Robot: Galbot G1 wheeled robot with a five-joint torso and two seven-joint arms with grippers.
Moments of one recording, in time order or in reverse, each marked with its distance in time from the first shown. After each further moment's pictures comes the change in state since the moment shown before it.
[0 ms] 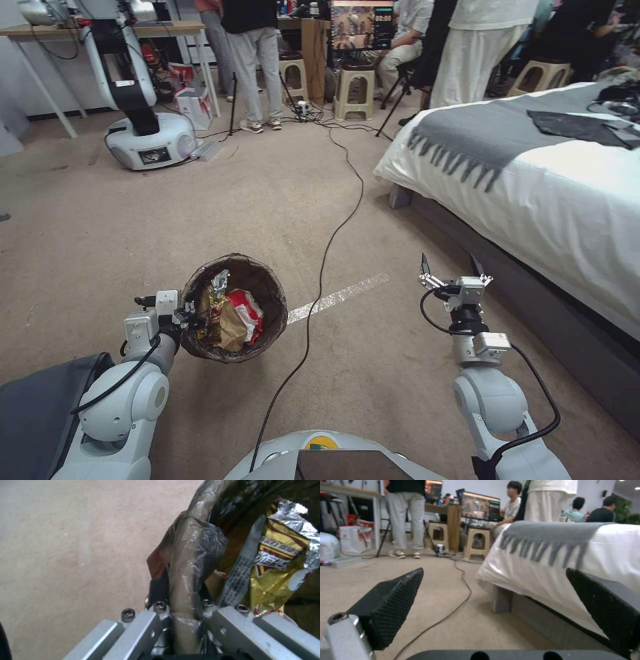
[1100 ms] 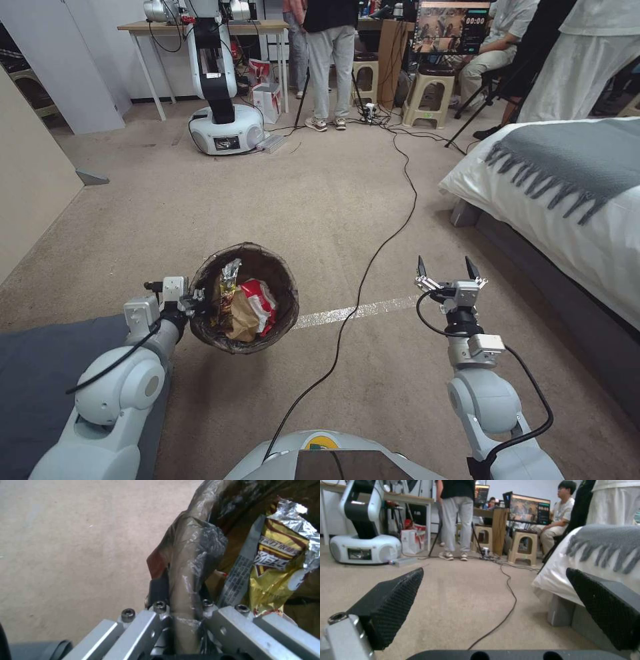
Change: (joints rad) left arm -0.075 0.183 0.031 0.006 -0.307 0.009 -0.069; right arm 0.009 0.008 -0.027 -0.022 -0.008 0.011 0.000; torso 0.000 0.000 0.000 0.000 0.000
